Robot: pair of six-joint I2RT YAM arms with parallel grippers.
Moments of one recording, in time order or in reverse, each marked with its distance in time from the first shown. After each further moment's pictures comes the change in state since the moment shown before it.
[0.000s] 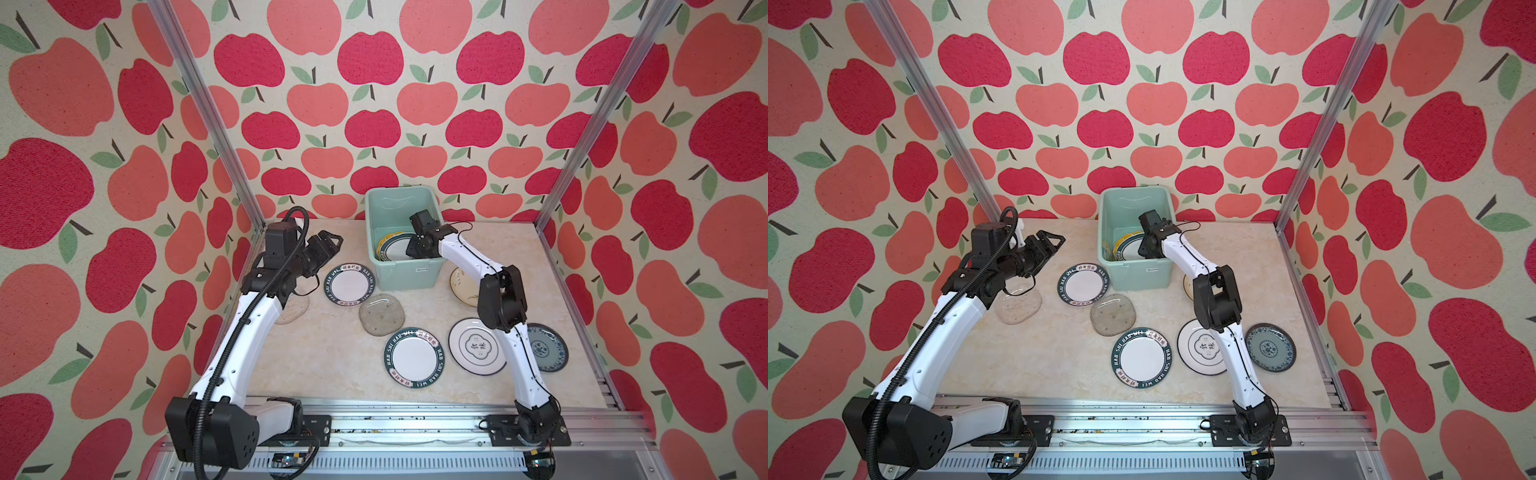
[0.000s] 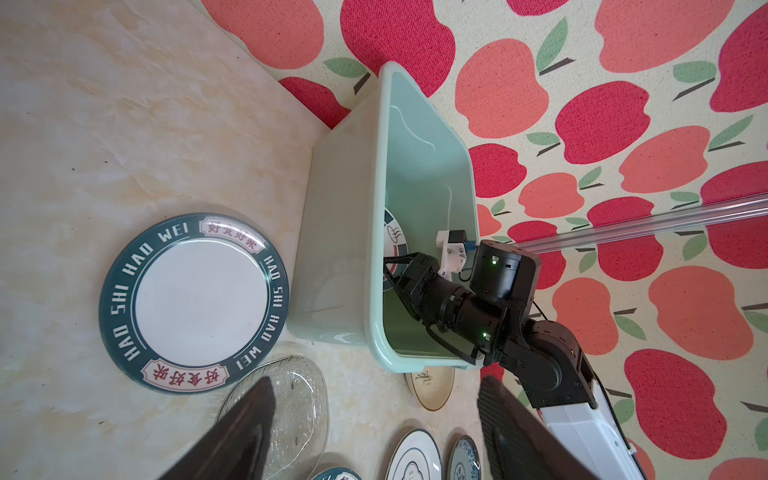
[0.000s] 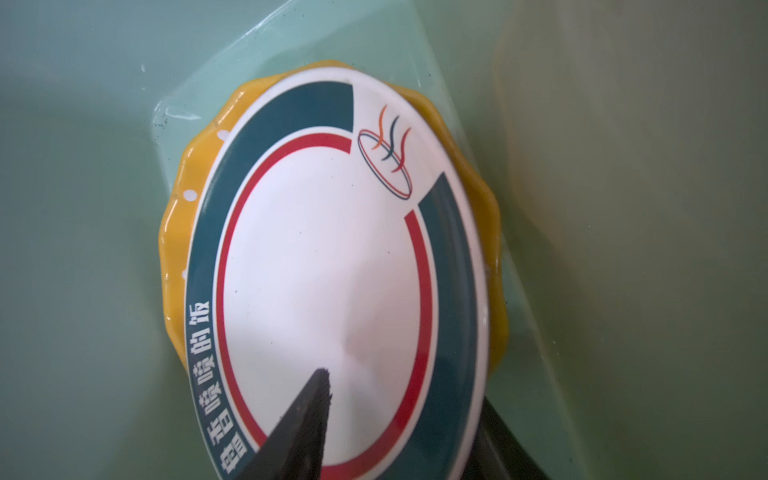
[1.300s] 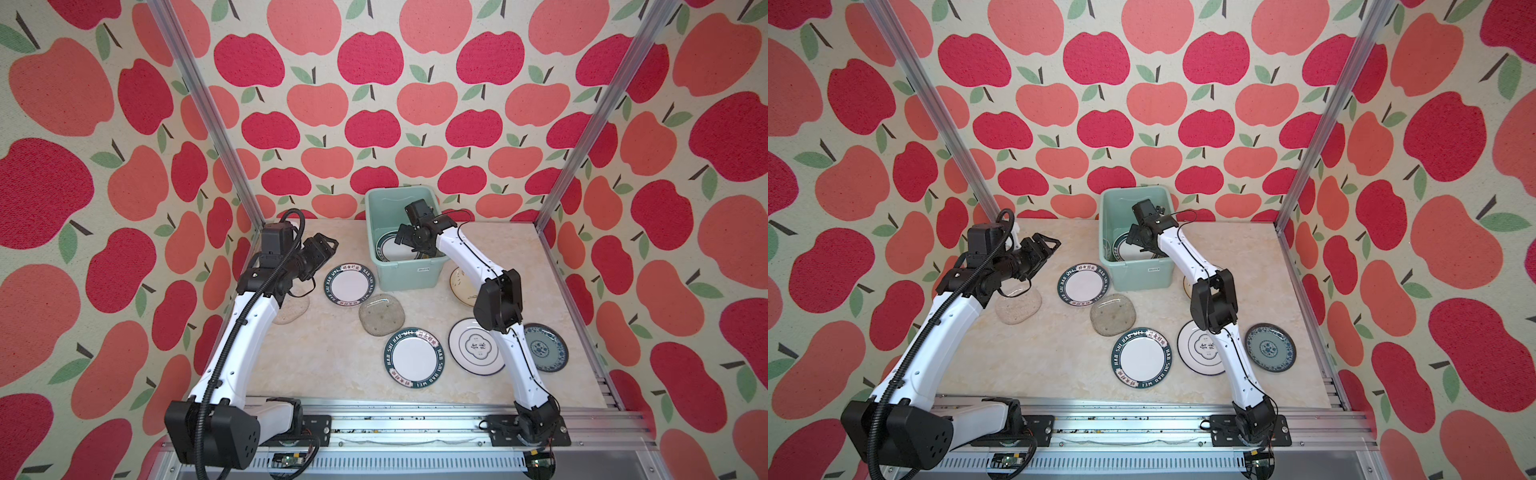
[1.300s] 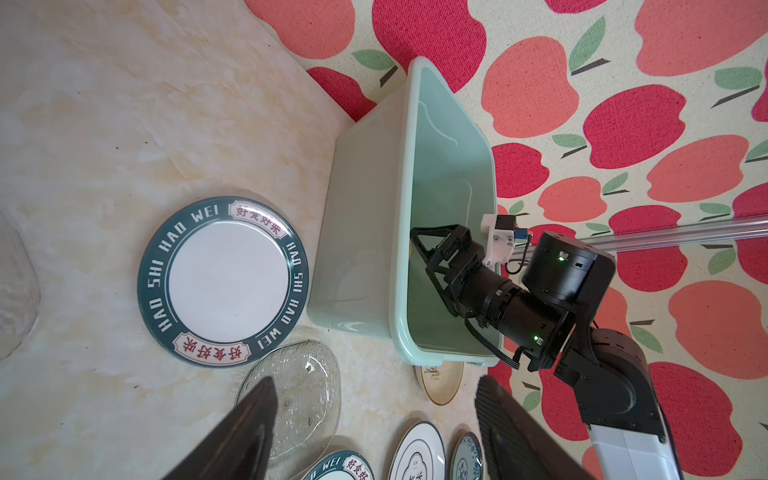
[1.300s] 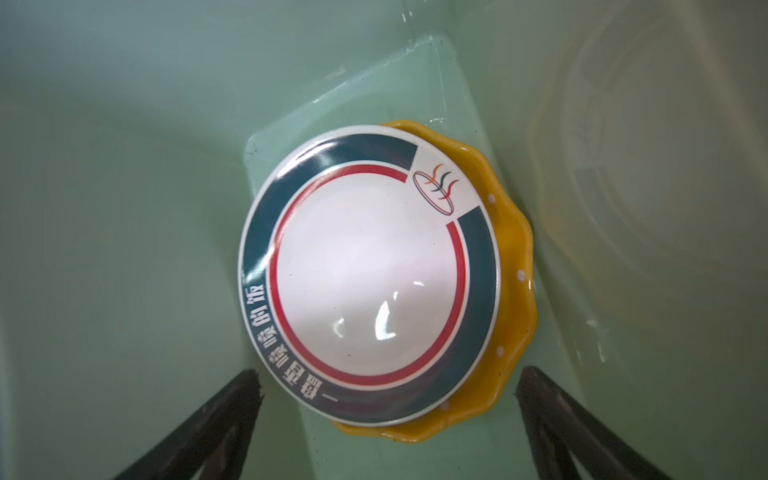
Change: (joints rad) left arm 0.028 -0.026 0.031 -0.117 -0.006 0.000; right arm 0.045 -0.022 0.198 -0.104 0.058 -0.044
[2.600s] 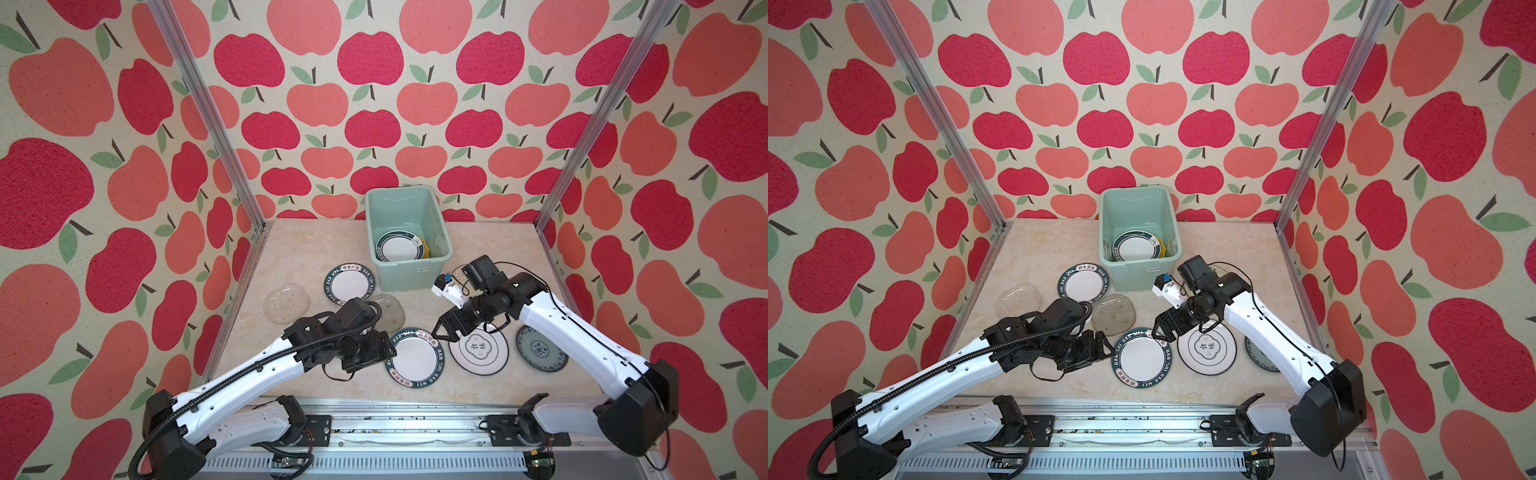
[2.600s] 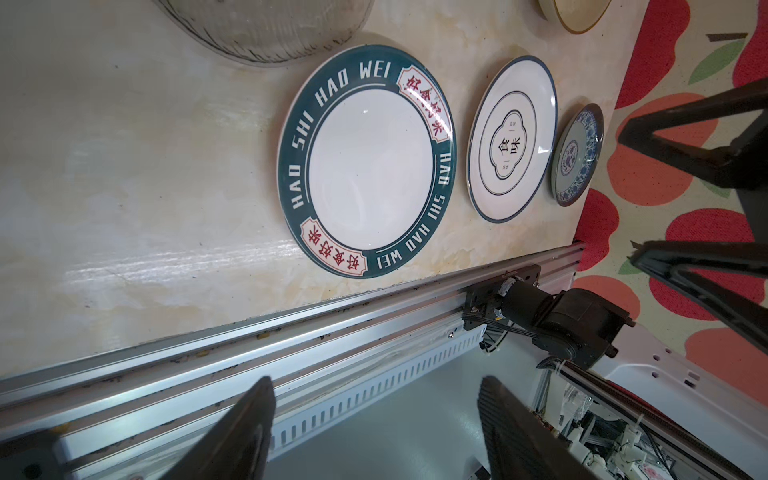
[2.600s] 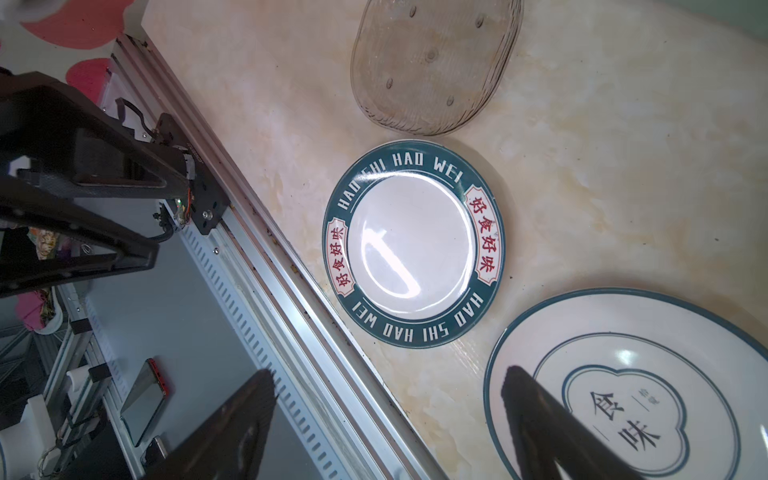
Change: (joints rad) left arm -0.804 -0.159 -0.323 -0.267 -0.085 -0.263; right arm 0.021 -1.075 -1.254 -0.122 -0.631 -0.804
